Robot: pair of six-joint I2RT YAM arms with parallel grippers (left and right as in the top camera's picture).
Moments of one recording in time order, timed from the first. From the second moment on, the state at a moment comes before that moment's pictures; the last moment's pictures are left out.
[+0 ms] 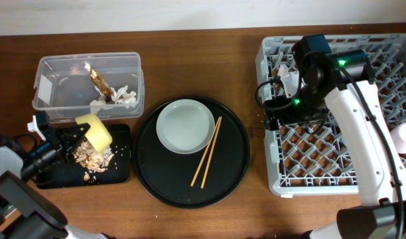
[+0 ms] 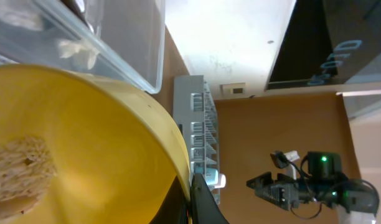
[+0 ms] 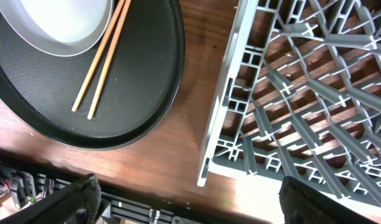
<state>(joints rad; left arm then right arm) 0.76 1.79 1.09 -1.00 1.39 0.30 0.17 1.67 1.78 -1.60 -0.18 0.00</state>
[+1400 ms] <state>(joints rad) 0.52 1.72 1.09 -1.08 1.38 0.40 0.17 1.67 1.78 -1.62 -0.17 0.00</state>
